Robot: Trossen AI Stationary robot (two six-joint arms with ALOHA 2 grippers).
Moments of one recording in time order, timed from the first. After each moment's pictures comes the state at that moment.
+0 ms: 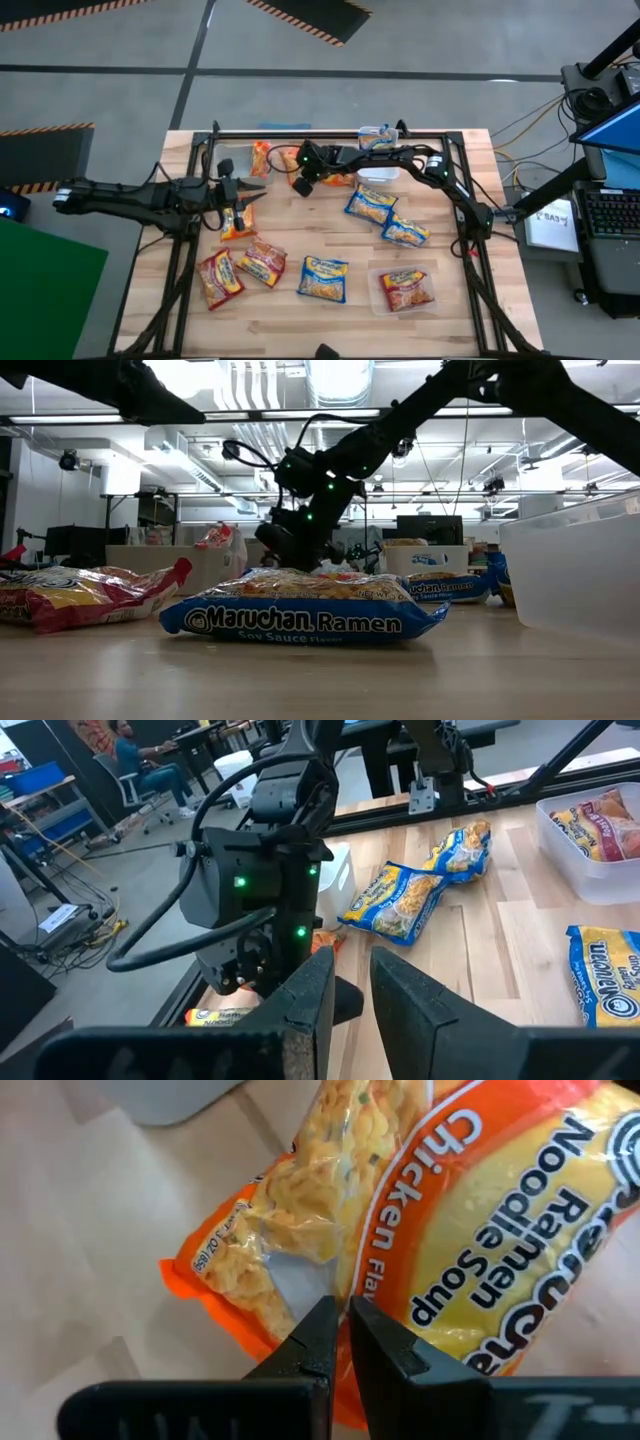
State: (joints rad) left arm -0.06 0.63 0.52 -0.14 -0.39 0.20; right arm -0.34 2.31 1.76 -0.36 0.05 0.21
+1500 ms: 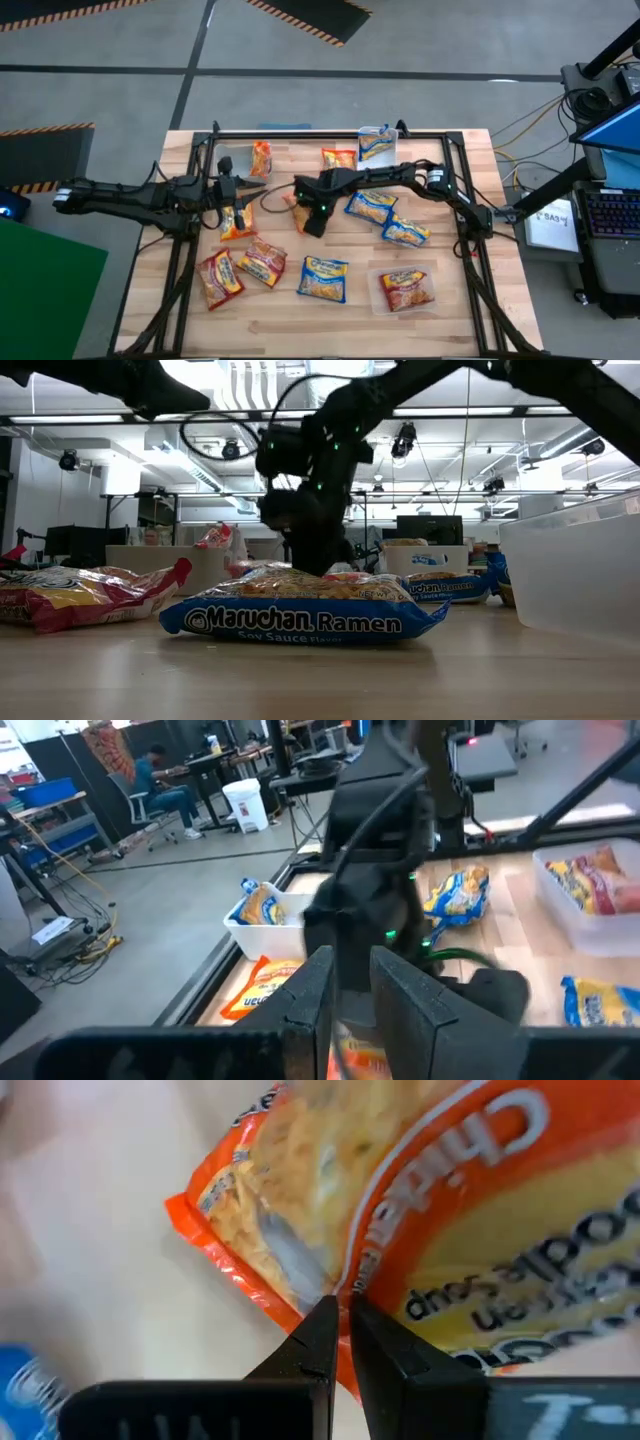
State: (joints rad) left arm -0.06 0.63 0.52 -0.05 -0.38 0.16; right arm -0.15 2.27 1.81 -0.80 -0.22 0.23
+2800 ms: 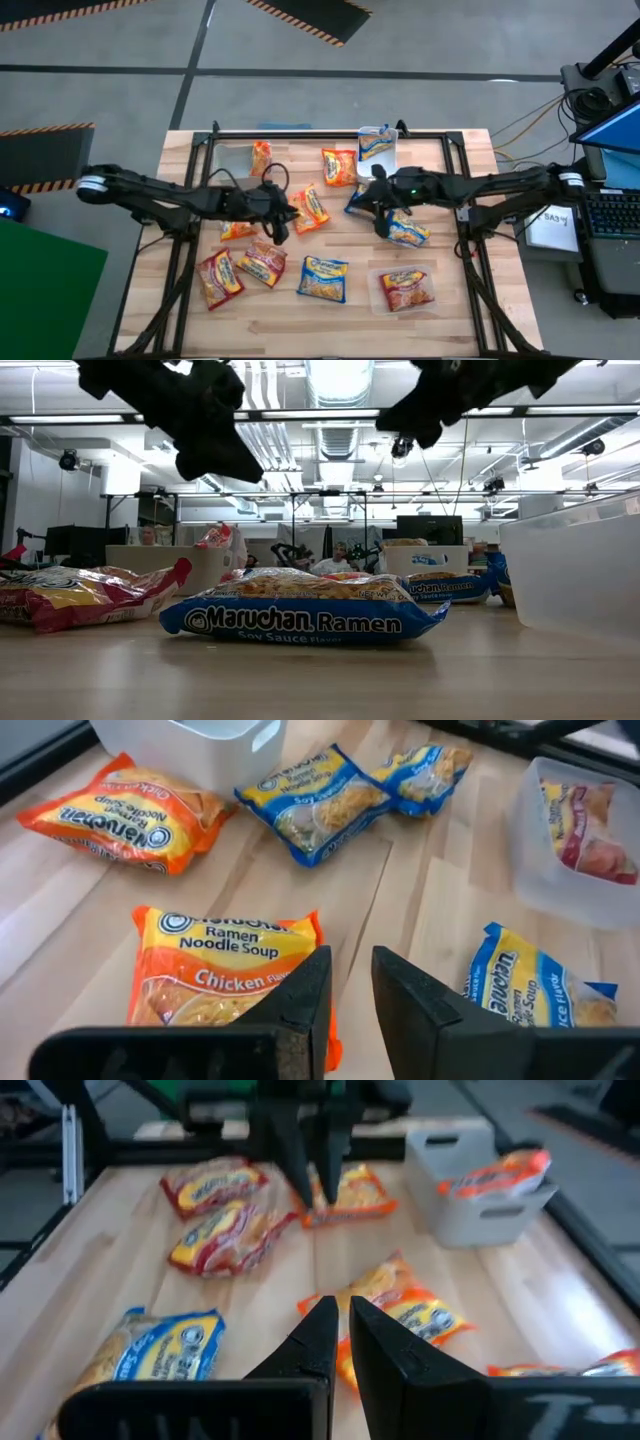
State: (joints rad) left arm -0.06 1.24 0.73 -0.11 -0.24 -0.38; right arm -0.07 1.19 0.77 0.06 -0.08 -0.03
